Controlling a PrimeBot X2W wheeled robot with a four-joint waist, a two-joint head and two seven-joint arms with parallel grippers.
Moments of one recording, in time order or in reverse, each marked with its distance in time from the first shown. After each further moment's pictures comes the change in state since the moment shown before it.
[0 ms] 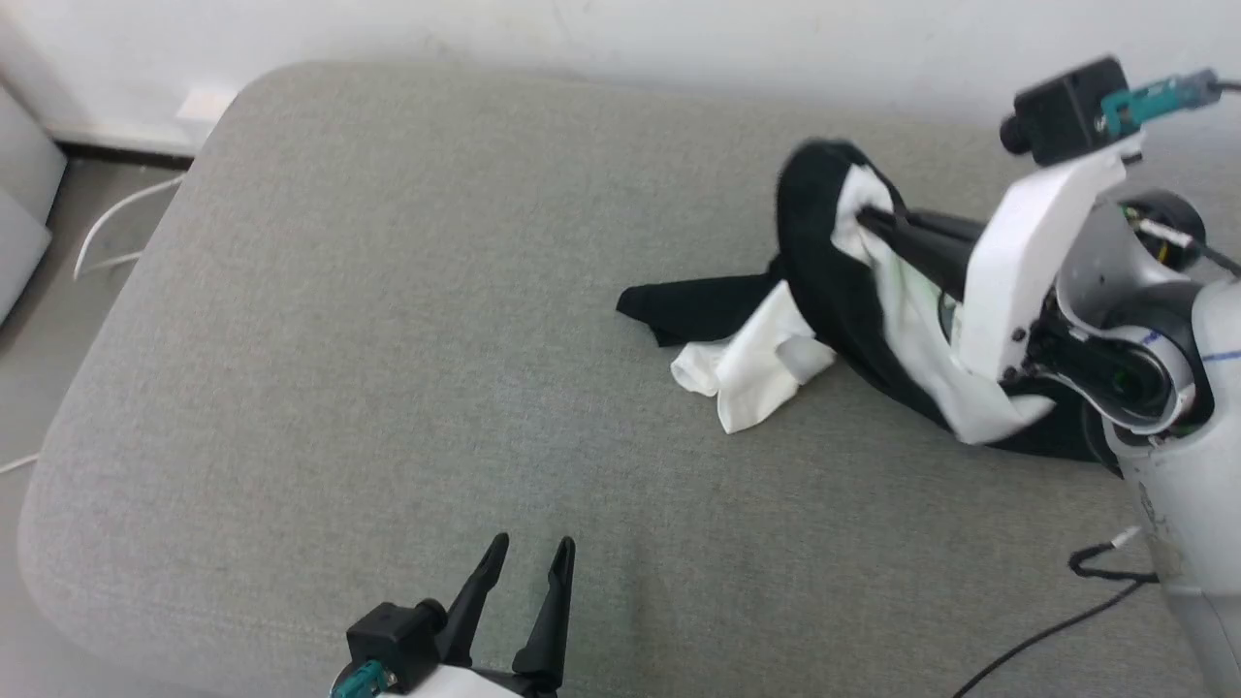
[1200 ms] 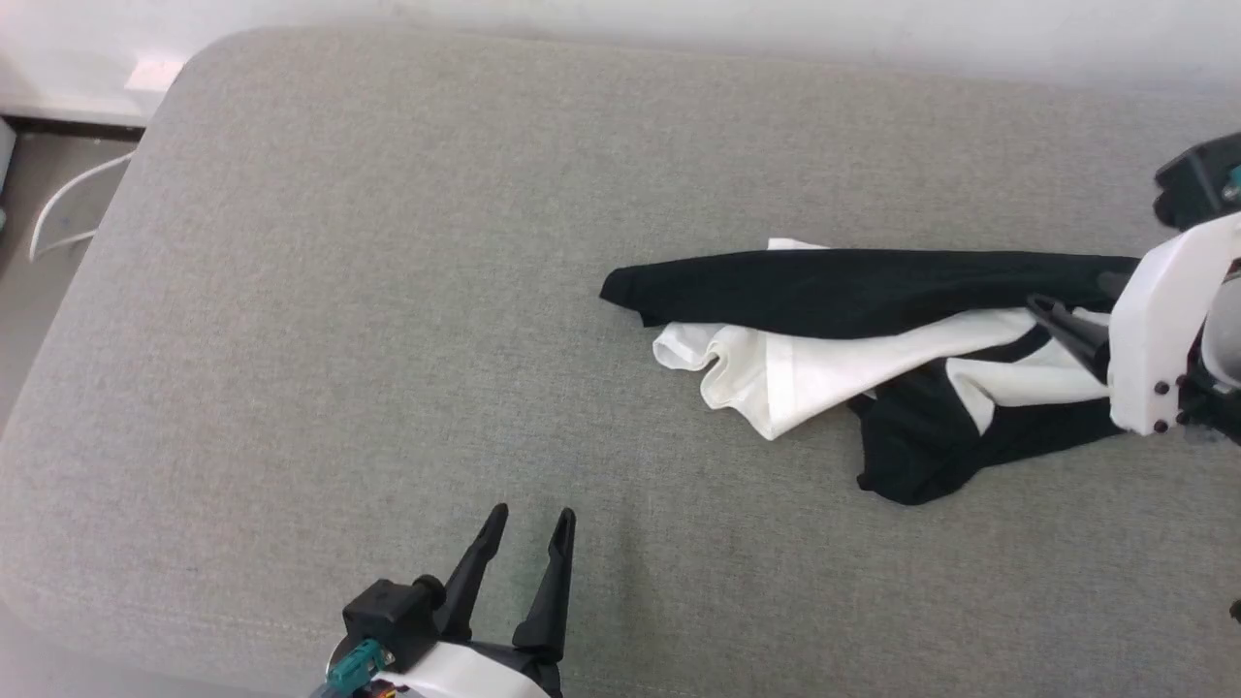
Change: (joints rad) left arm -0.023 -0.004 0.006 -0.029 0.014 0.005 0.000; right arm 0.133 -0.149 -0.153 -0.030 -0.178 0.000 0.156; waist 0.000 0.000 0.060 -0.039
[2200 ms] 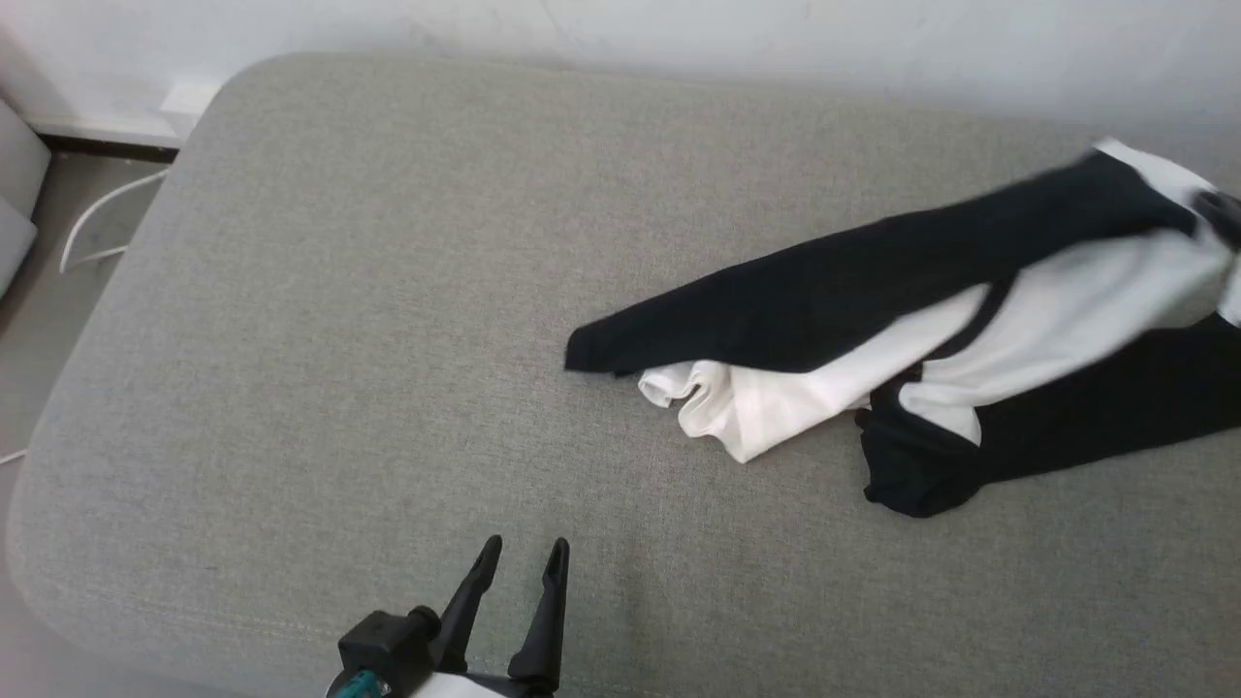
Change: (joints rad) left arm 0.059 0.000 0.001 -0.020 -0.007 0.011 0.000; right arm -0.111 0.108 -0.284 0.132 -0.096 0.000 -0.037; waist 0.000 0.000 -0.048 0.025
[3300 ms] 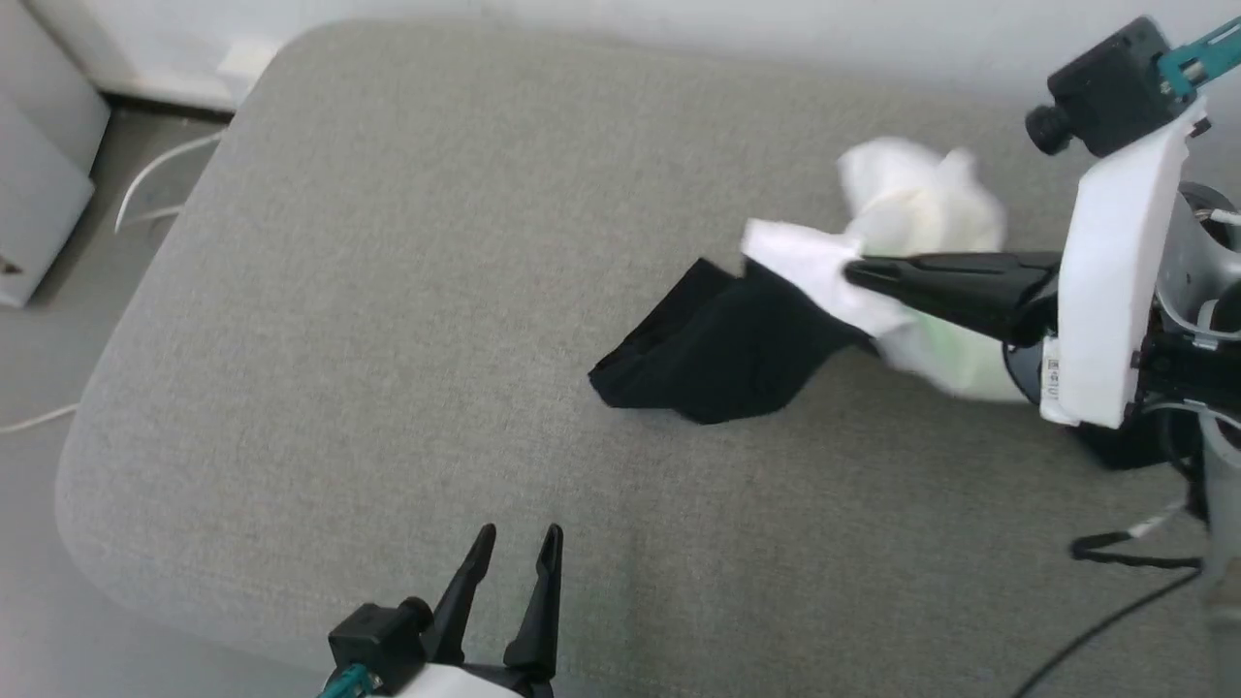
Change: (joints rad) left arm -0.013 0.001 0.002 -0.018 -0.033 0.019 0.000; right arm -0.008 0.090 0.272 -0.399 0.528 0.000 0.404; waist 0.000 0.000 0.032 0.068
